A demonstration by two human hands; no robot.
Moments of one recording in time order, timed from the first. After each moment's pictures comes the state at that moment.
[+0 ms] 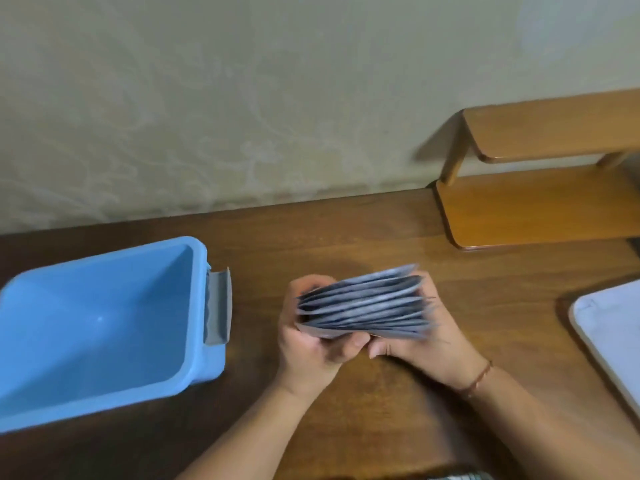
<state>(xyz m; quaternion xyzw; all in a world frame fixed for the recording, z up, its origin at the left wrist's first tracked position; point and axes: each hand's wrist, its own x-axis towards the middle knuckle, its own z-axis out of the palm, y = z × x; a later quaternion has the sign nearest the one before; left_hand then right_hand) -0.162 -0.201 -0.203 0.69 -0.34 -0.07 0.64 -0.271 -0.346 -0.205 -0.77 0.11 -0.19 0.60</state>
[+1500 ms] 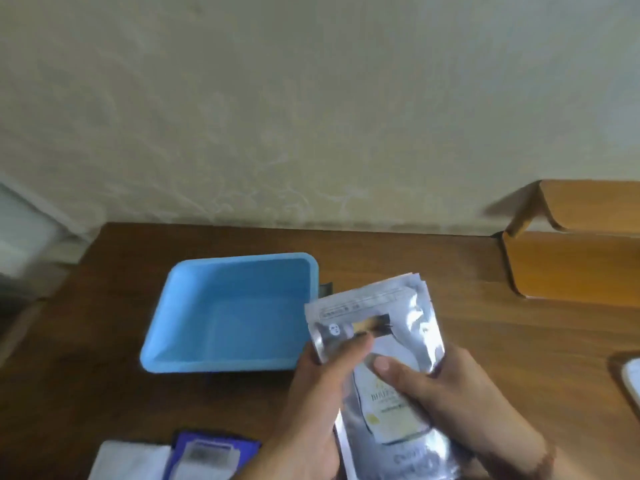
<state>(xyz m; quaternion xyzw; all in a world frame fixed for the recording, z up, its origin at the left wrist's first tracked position) -0.180 -0.103 -0.054 0.49 0.12 -0.46 0.73 -0.255 -0.237 -0.045 -0.68 0.24 0.04 0.69</state>
